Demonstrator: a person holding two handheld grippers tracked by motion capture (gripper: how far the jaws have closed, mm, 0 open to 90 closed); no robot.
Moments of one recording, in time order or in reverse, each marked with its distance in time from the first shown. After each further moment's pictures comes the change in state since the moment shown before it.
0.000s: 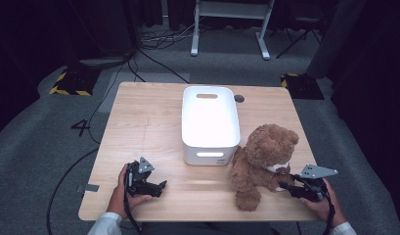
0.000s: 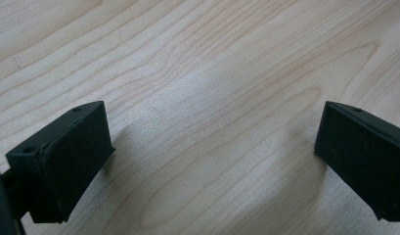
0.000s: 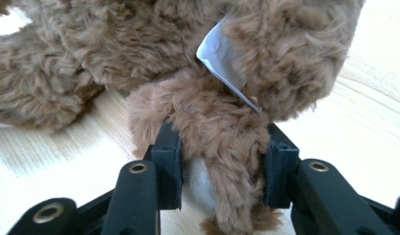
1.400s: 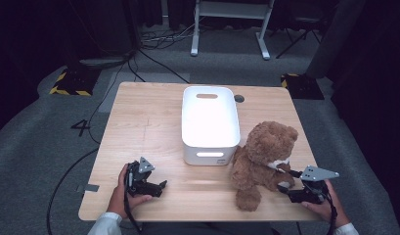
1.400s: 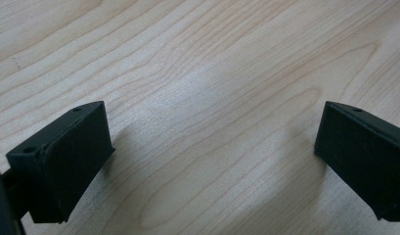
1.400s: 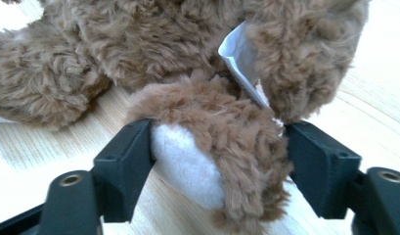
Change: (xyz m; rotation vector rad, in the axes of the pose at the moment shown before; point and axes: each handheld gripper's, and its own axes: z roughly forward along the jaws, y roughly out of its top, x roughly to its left) left arm -0.001 0.000 0.000 -0.001 0.002 -0.003; right arm 0.005 0.001 -0.006 -0.018 -0.024 -0.055
